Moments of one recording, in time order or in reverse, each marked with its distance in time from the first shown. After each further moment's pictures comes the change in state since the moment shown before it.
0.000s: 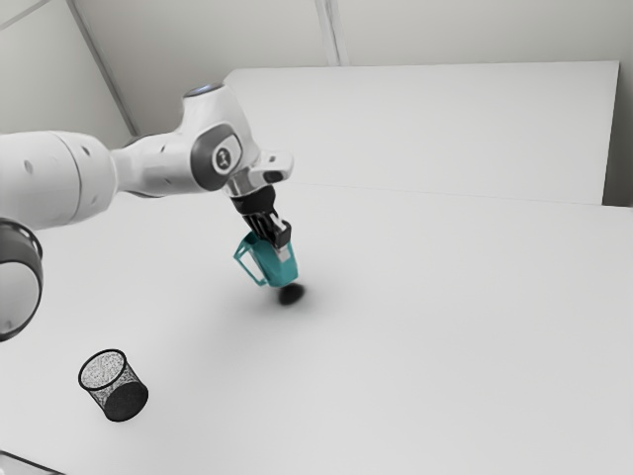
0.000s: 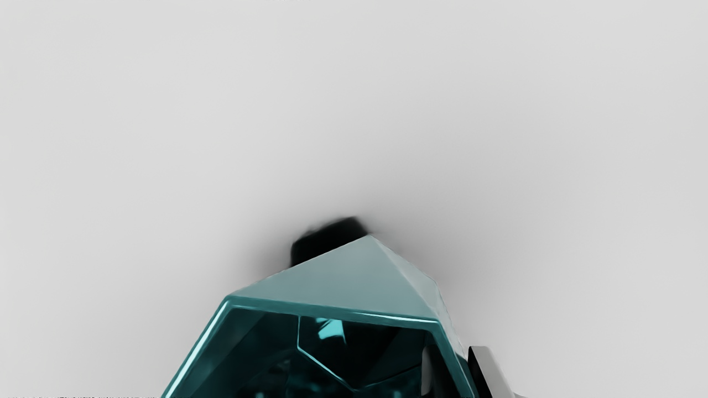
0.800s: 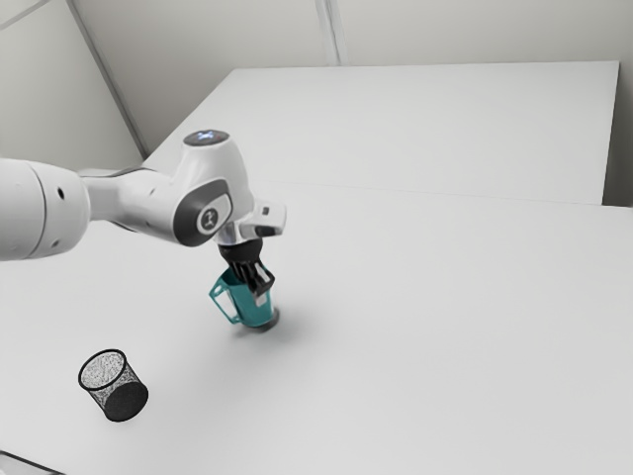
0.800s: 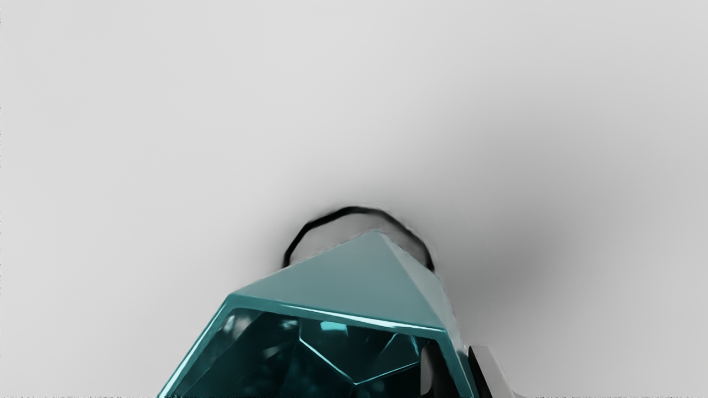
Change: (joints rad) arm -0.051 -0.174 -0.002 -0.323 0.233 0.133 -0.159
